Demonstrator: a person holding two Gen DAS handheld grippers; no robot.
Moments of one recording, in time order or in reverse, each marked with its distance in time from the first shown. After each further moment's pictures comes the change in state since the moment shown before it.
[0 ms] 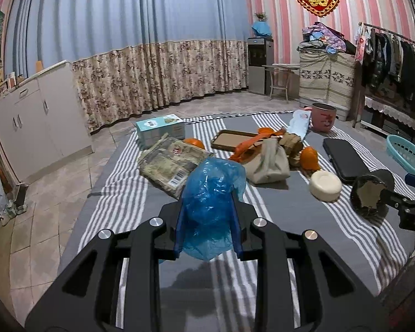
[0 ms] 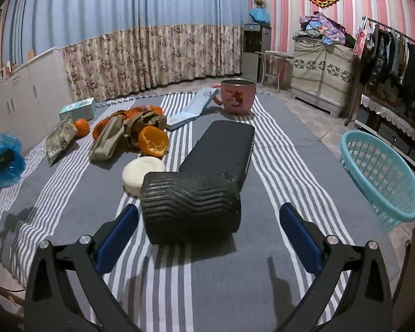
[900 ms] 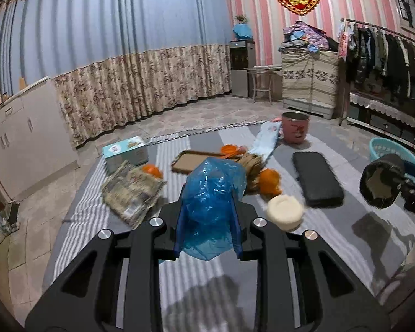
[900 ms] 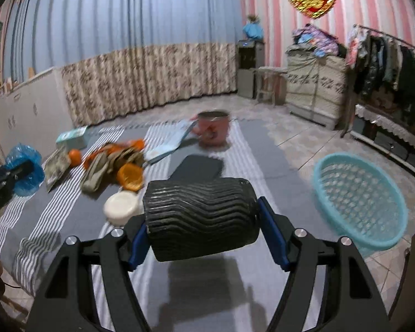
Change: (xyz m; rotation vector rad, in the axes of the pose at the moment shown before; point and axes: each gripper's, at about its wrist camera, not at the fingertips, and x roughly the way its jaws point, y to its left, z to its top) left arm 0.000 -0.075 0.038 0.074 -0.027 -0.069; right arm -0.037 -0.064 0.032 0.033 -0.124 -0.007
